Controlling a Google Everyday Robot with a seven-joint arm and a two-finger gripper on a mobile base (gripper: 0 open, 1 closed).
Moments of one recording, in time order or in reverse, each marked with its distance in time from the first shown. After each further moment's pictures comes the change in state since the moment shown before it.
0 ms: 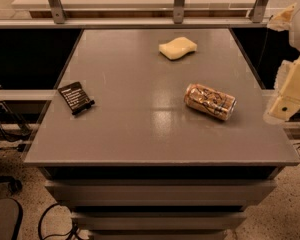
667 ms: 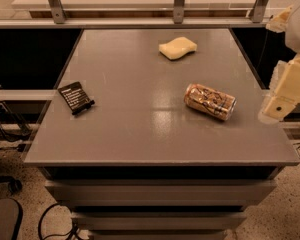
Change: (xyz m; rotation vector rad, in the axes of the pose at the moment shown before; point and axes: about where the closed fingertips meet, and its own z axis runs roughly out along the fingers) arm -0.002 -0.001 0.004 0.003 -0.004 0.029
